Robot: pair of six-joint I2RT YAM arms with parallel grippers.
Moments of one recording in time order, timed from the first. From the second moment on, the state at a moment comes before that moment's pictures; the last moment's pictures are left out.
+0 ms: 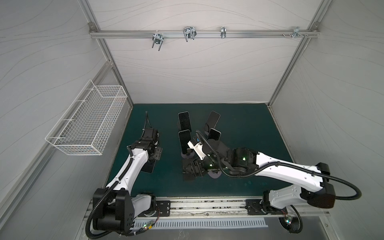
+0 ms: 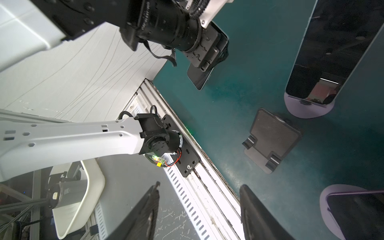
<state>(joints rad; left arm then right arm) -0.04 1.19 0.82 -0.83 -0.25 0.13 1.32 1.38 1.35 -0.63 -0.10 0.63</state>
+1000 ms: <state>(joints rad) -0.01 1.23 0.75 -0.74 -0.39 0.07 1.36 1.43 1.37 -0.64 -0.12 0.64</state>
